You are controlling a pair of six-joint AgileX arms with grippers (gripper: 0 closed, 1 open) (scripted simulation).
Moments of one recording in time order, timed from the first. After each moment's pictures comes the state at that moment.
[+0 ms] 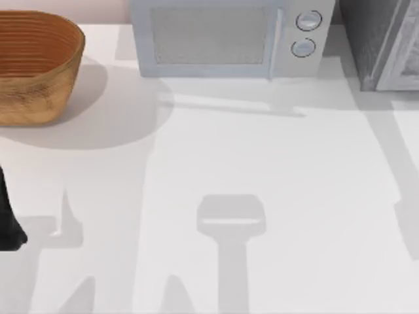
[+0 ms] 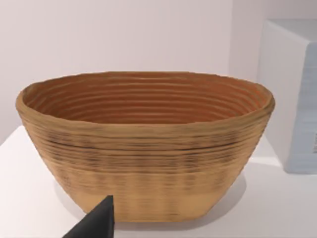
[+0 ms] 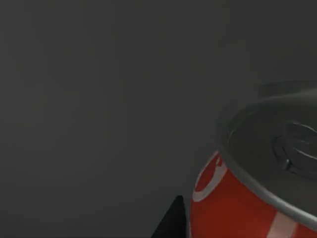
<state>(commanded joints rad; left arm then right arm) 0.00 0.00 0.00 0.00 0.00 0.00 0.13 1.80 2.38 -0.58 0.16 0.02</state>
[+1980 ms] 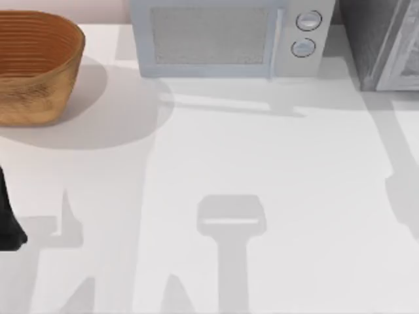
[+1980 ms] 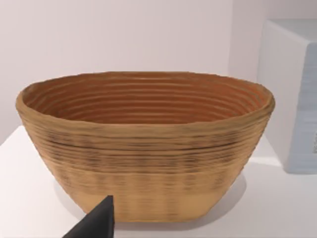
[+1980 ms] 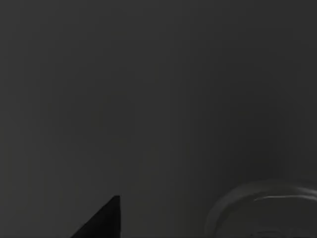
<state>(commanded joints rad) 0.00 0.00 0.00 0.00 0.00 0.00 0.10 2.09 2.77 -0.68 0.12 0.02</state>
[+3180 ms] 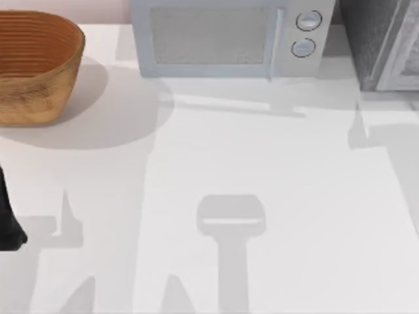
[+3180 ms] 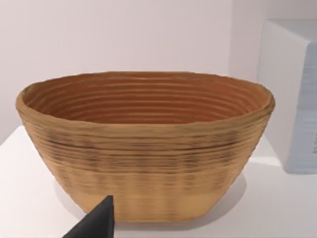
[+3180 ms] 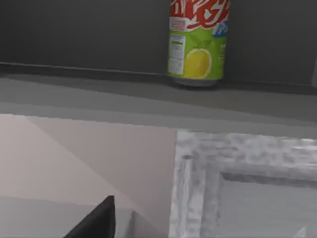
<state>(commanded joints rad) 0.00 0.00 0.00 0.00 0.00 0.00 0.04 0.80 1.12 -0.20 -0.01 -0.04</state>
